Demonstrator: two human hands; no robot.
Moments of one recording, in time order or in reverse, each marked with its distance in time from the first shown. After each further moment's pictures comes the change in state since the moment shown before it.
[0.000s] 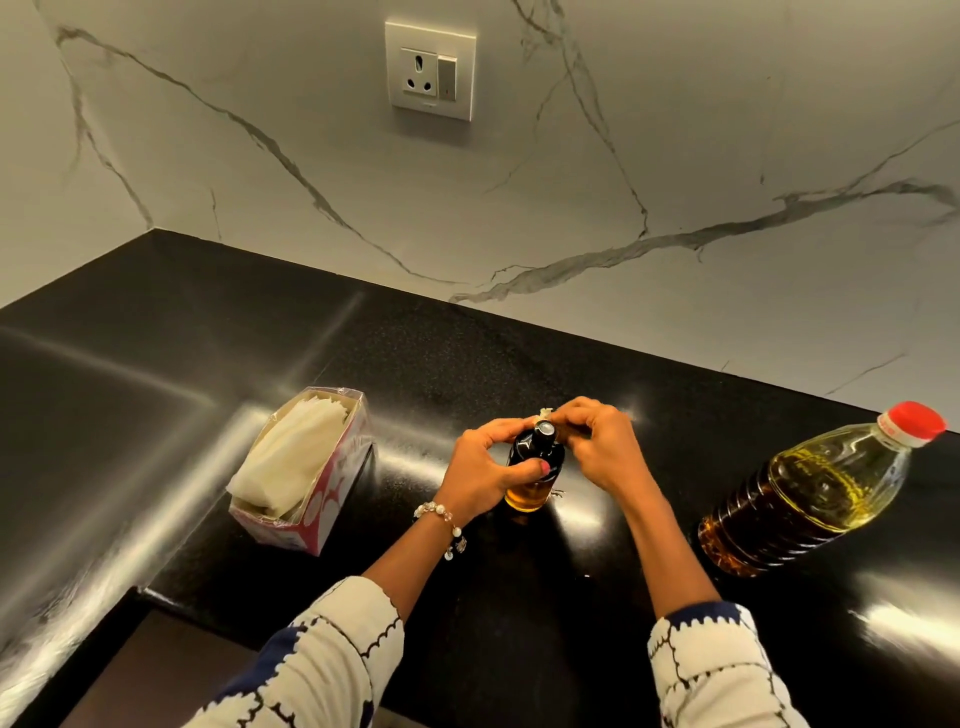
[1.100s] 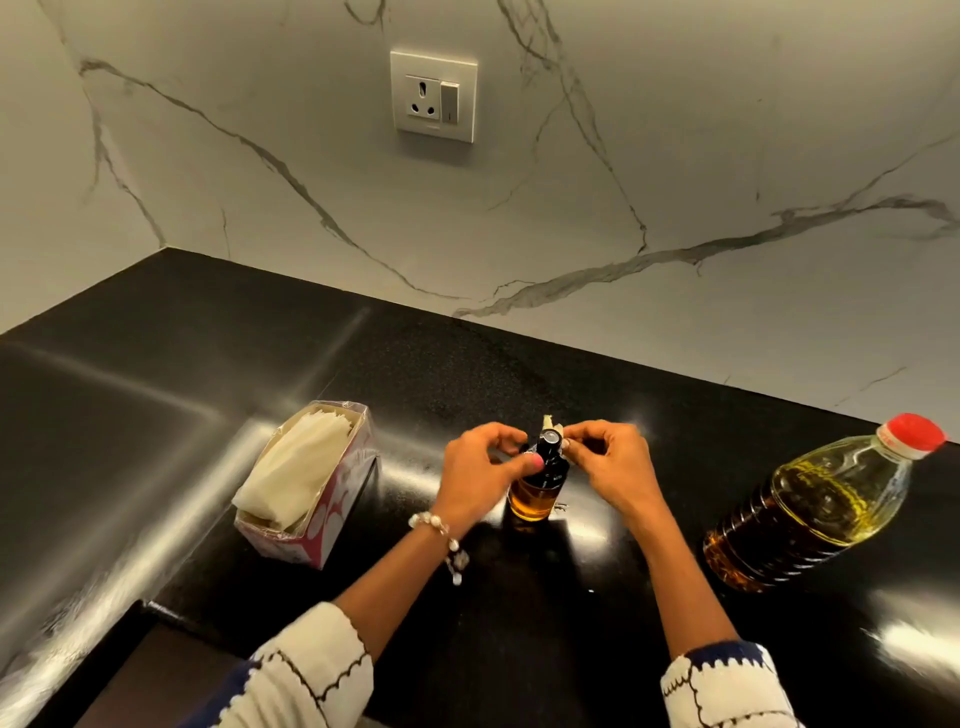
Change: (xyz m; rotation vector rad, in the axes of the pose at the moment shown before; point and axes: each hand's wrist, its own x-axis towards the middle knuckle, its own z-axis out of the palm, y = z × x) left_hand -0.001 0.019 -0.007 0.154 0.148 -0.108; right_hand -0.014 -0.003 -0.002 0.259 0.110 0.201
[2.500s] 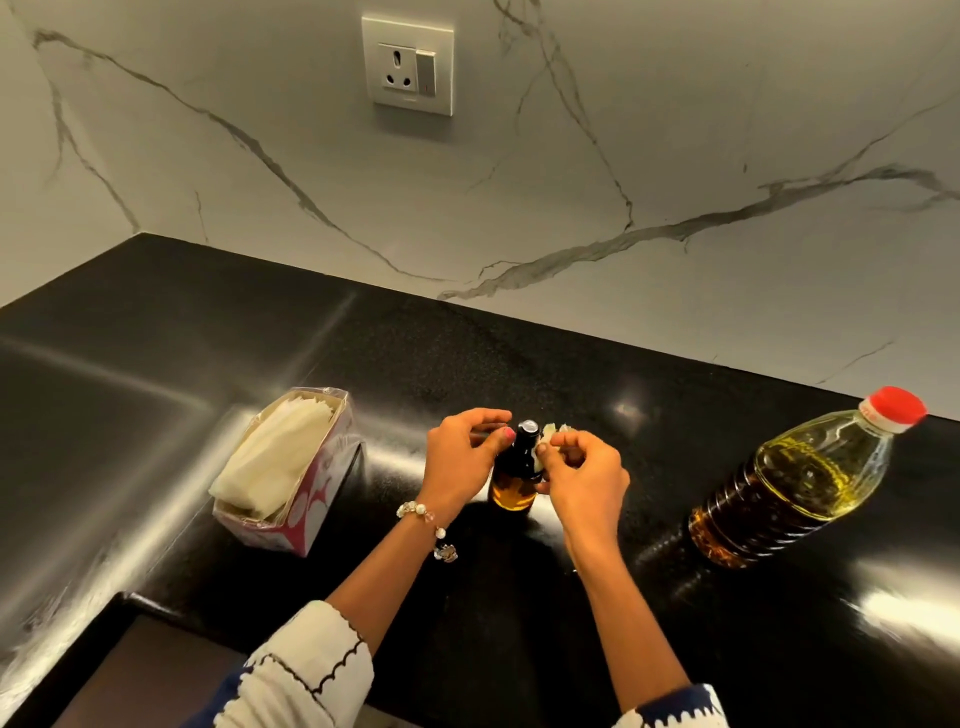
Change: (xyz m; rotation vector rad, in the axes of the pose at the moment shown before) left_hand 0.002 -0.005 0.007 -0.077 0.032 -0.007; right_hand -0.041 -0.008 0.038 0.077 0.356 0.209
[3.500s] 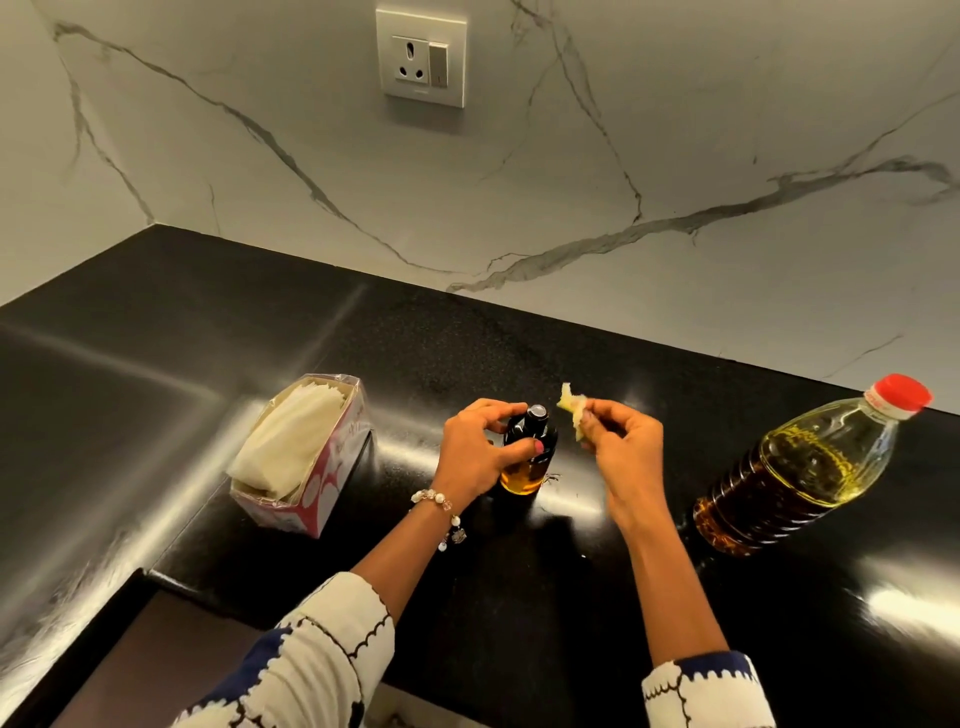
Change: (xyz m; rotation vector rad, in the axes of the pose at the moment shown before) left_hand -0.007 -0.003 -0.001 0.126 -0.055 0.129; right_hand 0.022 -0.006 -0.029 0.274 -0.128 0.012
